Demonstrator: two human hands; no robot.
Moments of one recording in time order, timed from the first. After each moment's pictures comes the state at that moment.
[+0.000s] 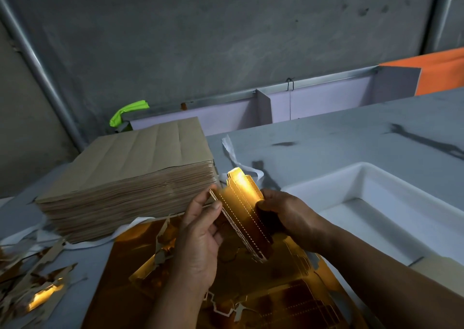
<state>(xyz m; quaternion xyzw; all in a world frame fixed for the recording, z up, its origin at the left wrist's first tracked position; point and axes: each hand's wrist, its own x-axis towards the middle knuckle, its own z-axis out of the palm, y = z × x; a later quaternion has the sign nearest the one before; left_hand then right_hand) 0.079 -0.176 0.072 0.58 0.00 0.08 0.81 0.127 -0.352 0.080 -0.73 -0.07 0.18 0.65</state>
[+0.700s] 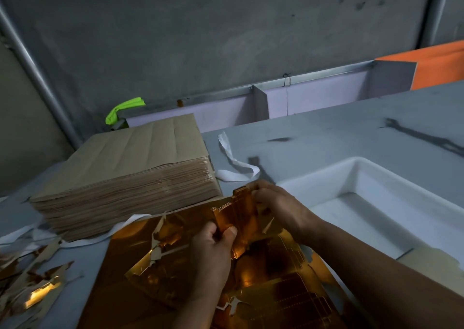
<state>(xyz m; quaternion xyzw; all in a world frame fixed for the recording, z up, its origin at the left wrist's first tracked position) 0.074 -0.199 0.029 0.80 0.15 0.11 0.56 0.128 -0.350 0.073 -0.76 -0.10 0.11 0.63</state>
